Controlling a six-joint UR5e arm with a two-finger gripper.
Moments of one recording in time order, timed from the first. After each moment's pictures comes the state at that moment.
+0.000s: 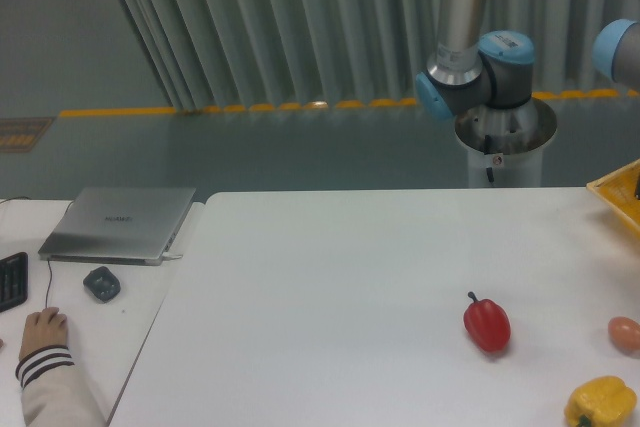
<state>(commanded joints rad) 2.63 -1.86 -1.50 -1.22 1.53 1.51</state>
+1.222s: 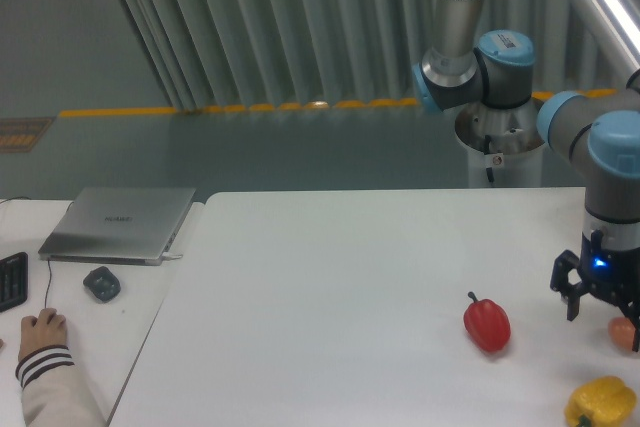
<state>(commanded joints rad) 2.47 -2.06 -1.41 -1.01 1.47 0.86</state>
